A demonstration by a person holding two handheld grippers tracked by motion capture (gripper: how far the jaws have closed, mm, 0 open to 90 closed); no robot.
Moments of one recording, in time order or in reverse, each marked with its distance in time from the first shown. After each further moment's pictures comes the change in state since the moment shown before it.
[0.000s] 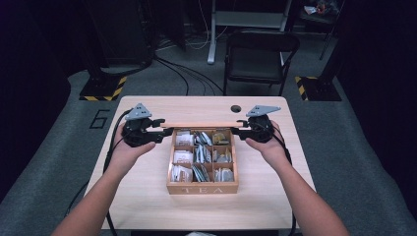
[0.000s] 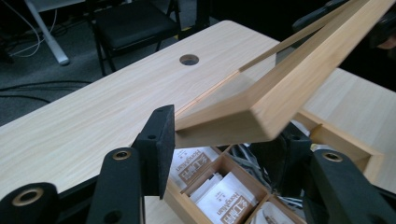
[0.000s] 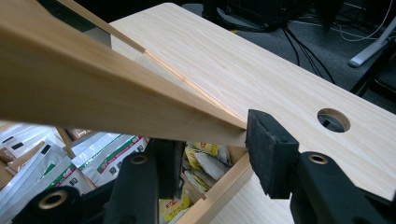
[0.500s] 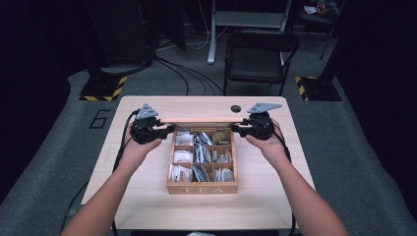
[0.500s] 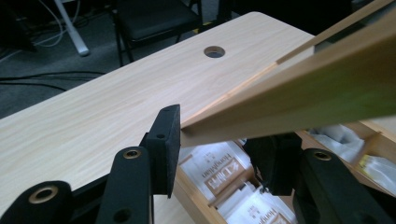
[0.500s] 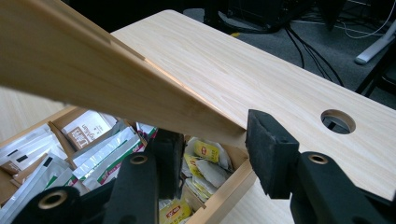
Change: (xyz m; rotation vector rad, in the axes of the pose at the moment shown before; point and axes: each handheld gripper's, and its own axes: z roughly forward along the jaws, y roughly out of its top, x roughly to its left) left arm 0.015 -0.011 0.036 0.010 0.079 -0.030; right arm -0.008 0.003 0.002 -0.016 0.020 0.041
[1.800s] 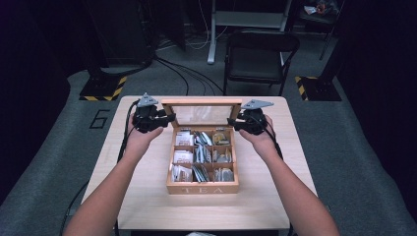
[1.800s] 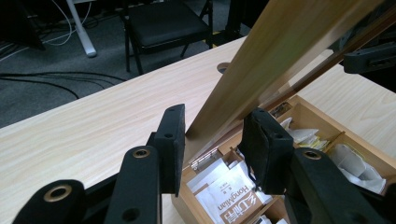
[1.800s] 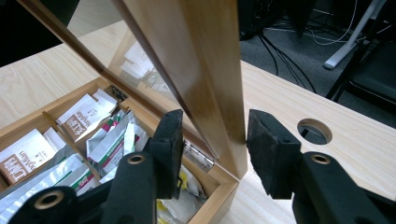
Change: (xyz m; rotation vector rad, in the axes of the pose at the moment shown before) left arm 0.020 0.018 0.014 -0.029 0.010 -0.072; right arm -0.013 0.000 0.036 -0.037 -0.109 0.011
